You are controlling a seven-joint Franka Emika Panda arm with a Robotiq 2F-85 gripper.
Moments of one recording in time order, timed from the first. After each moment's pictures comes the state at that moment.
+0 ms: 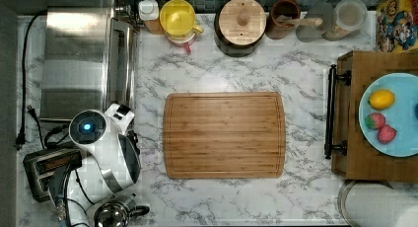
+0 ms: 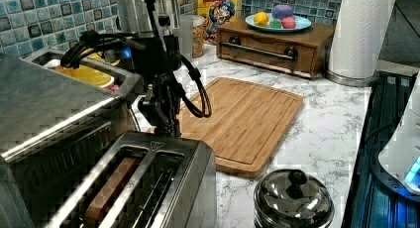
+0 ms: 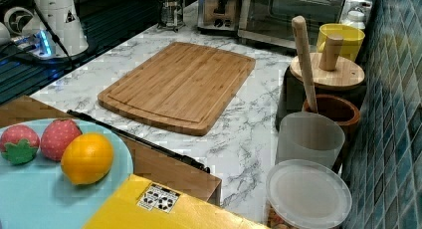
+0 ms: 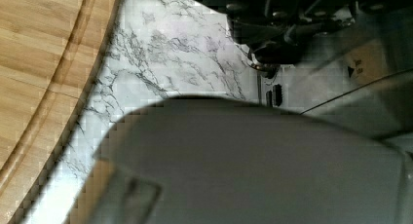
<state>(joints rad) 0.24 0.19 0.34 -2.18 0.20 0.69 -0.61</state>
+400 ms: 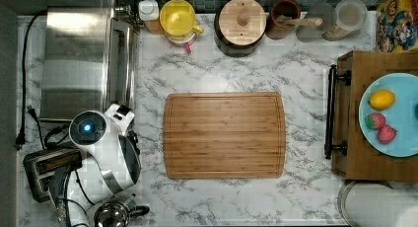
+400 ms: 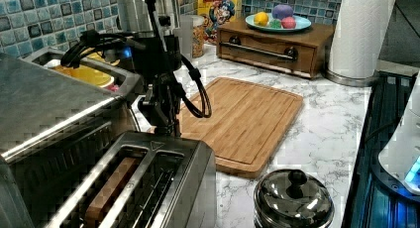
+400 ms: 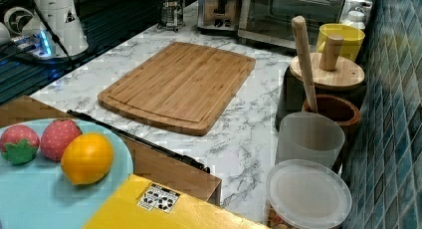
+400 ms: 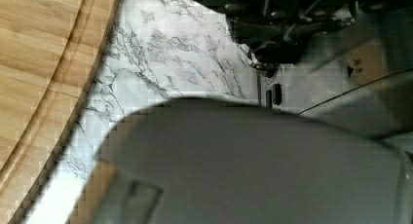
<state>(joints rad) 0.24 0.19 0.34 -2.19 0.20 0.70 -0.61</state>
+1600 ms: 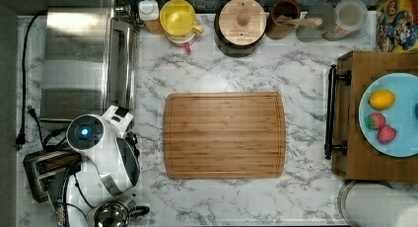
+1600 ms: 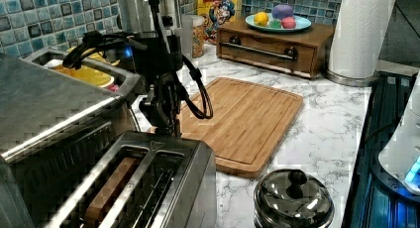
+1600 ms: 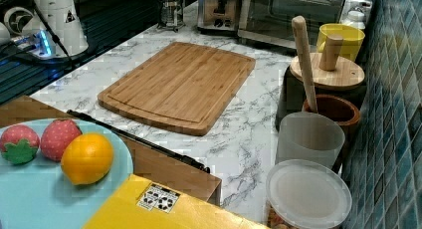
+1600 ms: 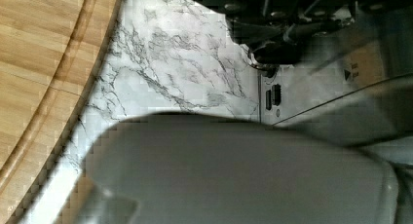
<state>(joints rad) 0.23 0.18 0.36 -2.20 0.19 0.71 -0.60</state>
